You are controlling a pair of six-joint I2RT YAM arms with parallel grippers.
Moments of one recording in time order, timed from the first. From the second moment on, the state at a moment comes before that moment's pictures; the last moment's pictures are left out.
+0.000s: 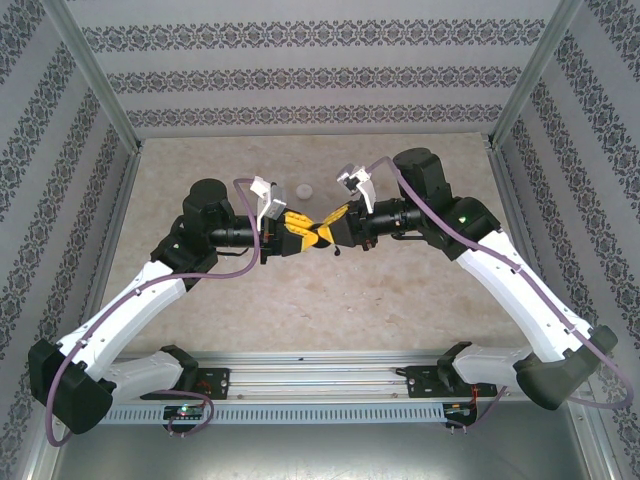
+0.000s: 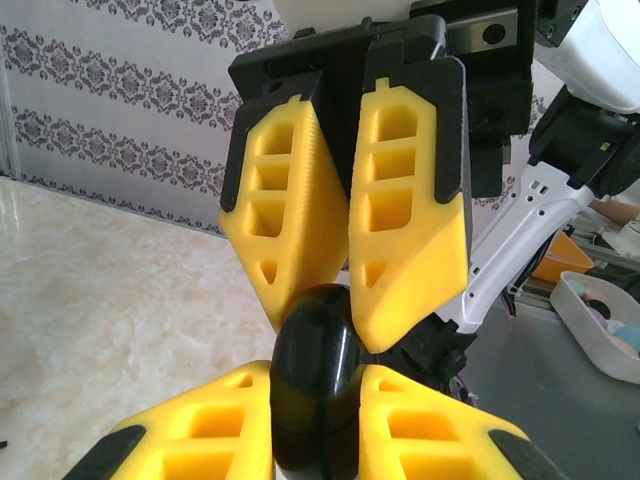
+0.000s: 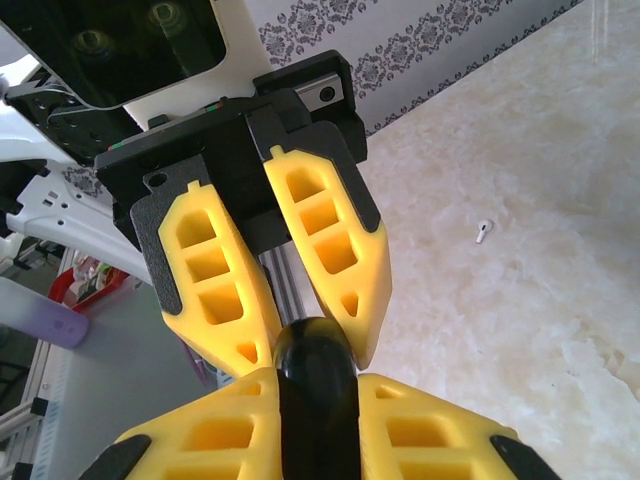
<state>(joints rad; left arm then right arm) -0.51 1.11 0.99 -0.03 0.95 -0.12 0.60 1.24 1.40 -0.73 -0.81 0.10</state>
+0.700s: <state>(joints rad) -0.52 1.14 0.99 0.05 1.00 -0.24 0.57 1.21 1.35 -0.65 -0.88 0.13</state>
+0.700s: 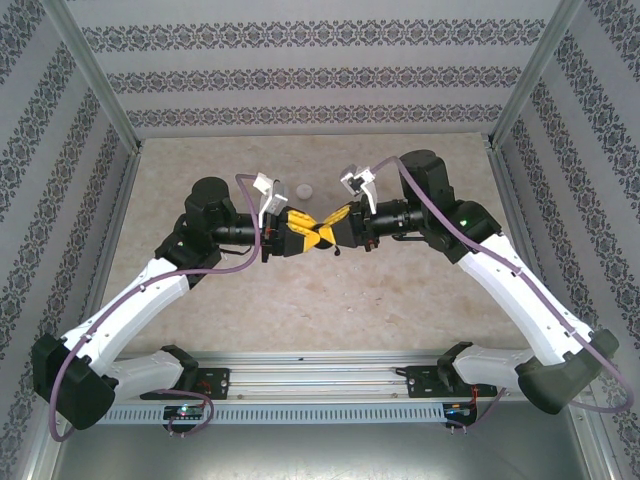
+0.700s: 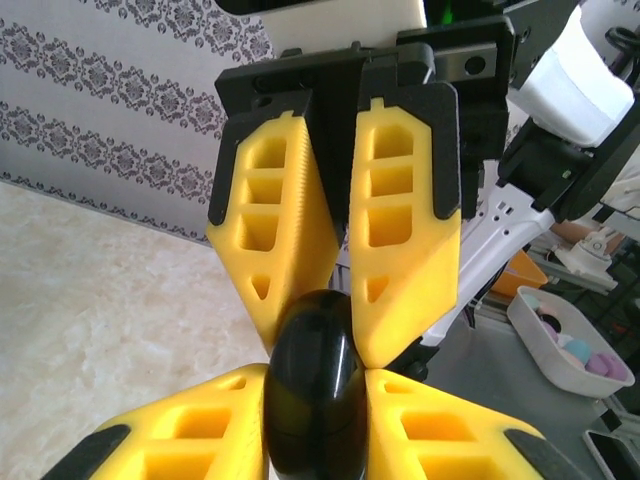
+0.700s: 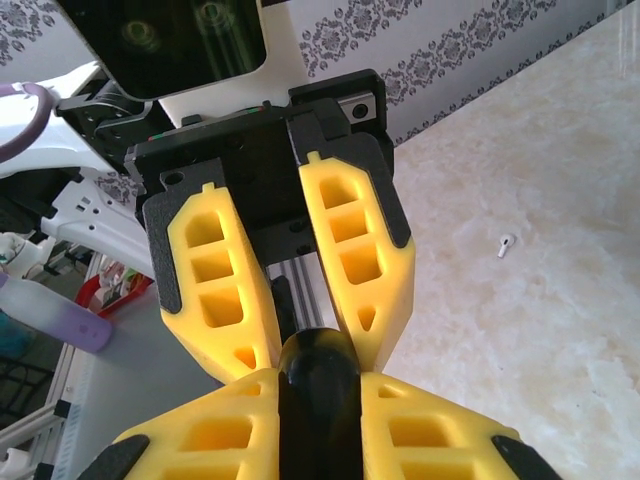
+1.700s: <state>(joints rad) -0.51 1.19 0.96 0.19 0.97 -0.43 0.55 1.14 1.31 -0.56 -0.80 0.15</state>
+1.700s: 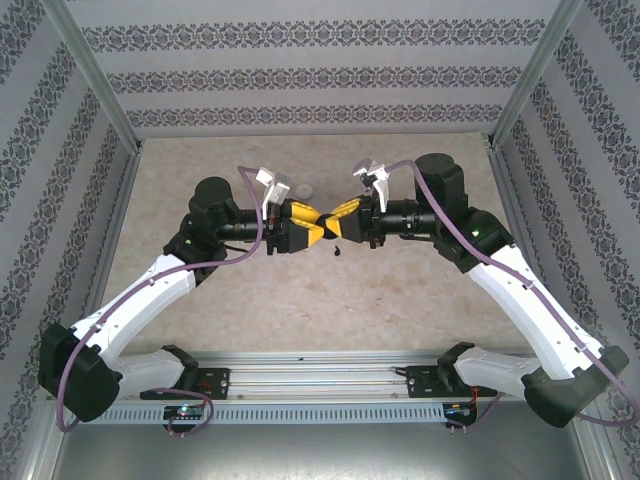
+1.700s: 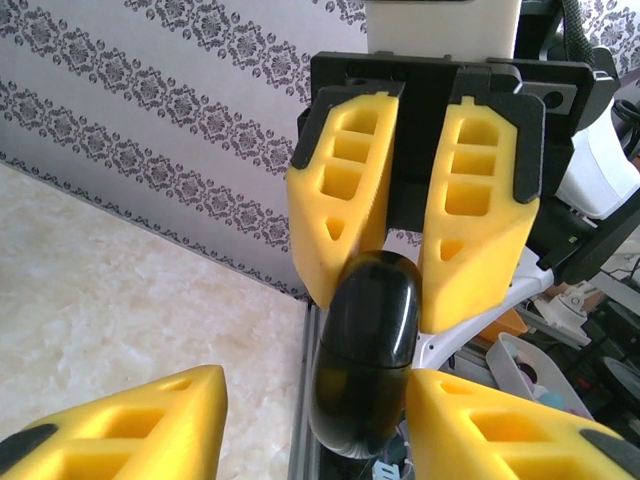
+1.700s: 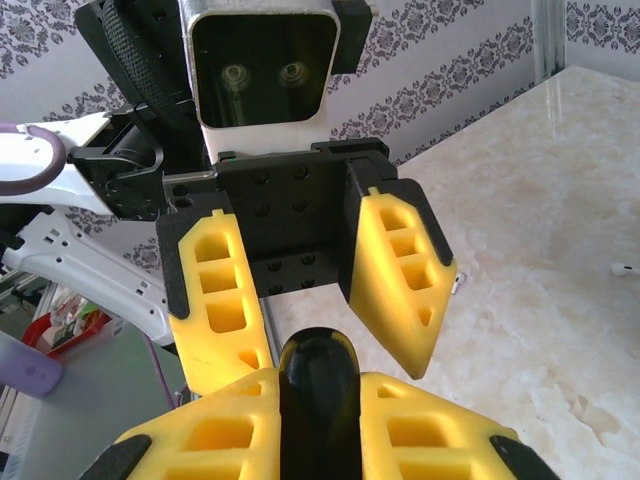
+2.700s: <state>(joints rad) -0.52 1.19 0.96 0.15 0.98 -0.38 0.55 1.17 1.31 -0.55 -0.81 0.18</state>
